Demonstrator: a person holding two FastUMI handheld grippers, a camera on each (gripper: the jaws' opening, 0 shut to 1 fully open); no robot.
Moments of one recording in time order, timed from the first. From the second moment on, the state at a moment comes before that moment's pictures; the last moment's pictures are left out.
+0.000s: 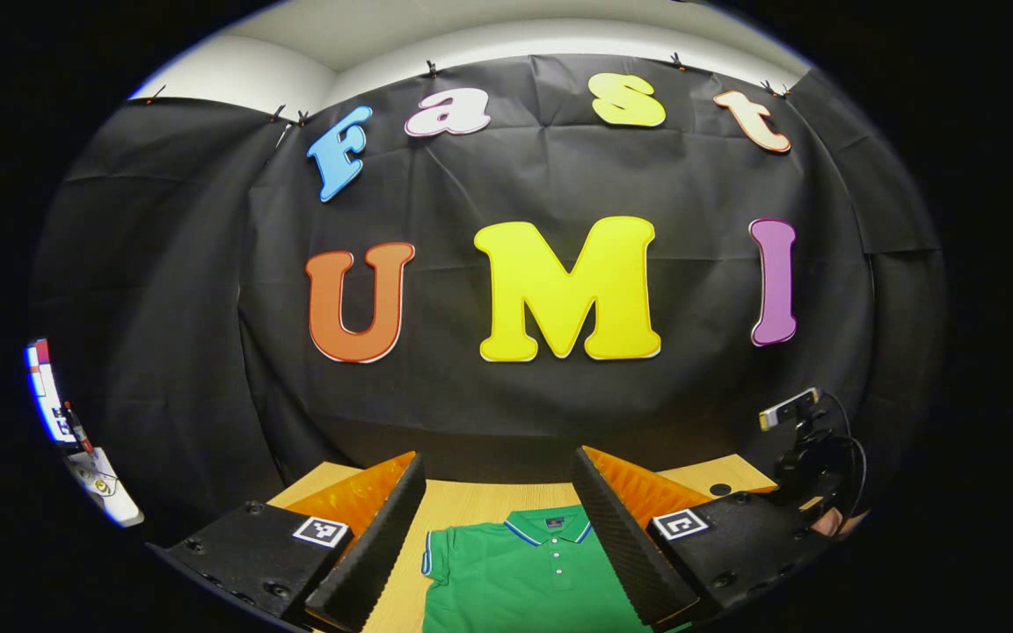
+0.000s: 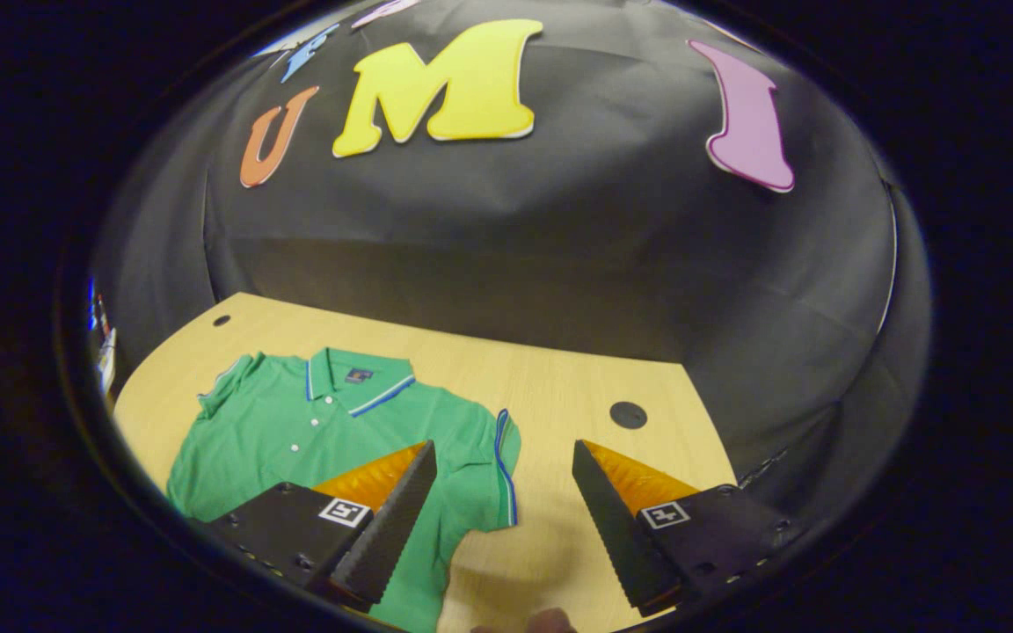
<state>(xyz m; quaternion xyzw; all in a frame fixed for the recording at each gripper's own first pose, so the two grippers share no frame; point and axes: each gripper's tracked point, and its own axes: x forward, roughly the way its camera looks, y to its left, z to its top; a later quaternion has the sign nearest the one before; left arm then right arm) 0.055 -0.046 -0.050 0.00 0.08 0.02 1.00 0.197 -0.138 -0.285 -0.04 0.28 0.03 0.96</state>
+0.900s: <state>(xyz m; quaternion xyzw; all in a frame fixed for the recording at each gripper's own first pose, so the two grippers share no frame) 0.076 -0.072 -0.075 0.03 0.12 0.02 0.99 0.227 -0.136 -0.391 0.01 0.39 0.05 0.92</state>
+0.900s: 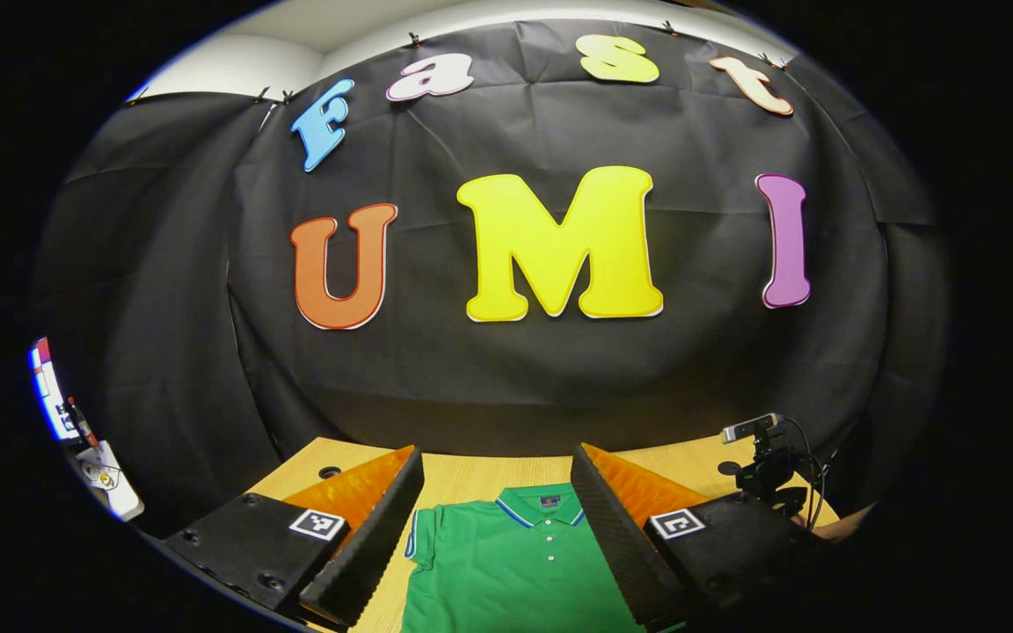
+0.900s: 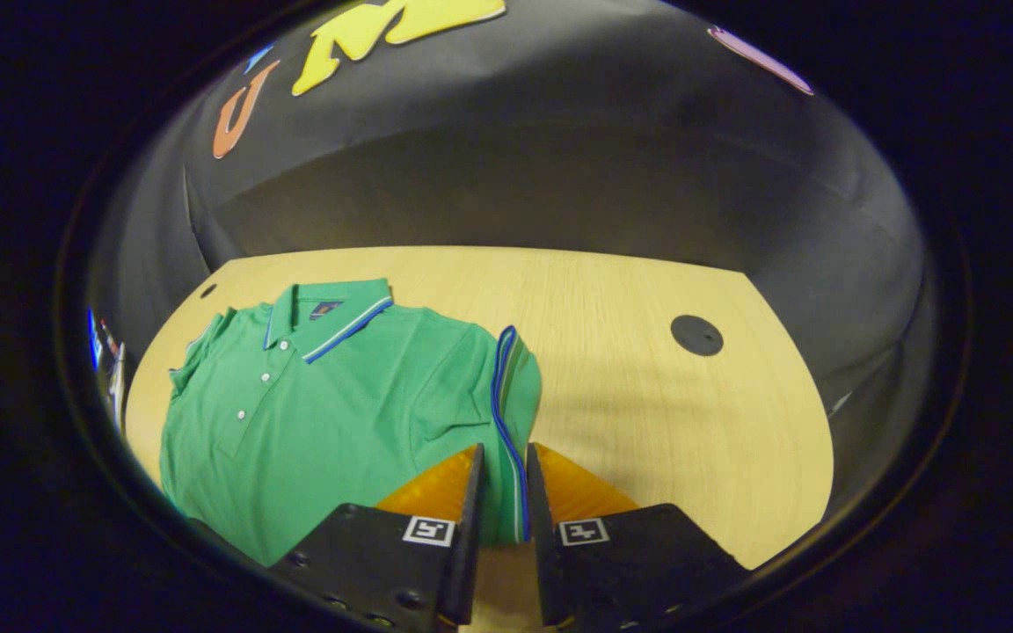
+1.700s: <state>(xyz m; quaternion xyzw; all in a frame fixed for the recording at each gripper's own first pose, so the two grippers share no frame) 0.061 -0.051 -0.071 0.00 0.11 0.03 0.99 0.228 -0.104 -0.311 0.07 0.35 0.03 0.93</state>
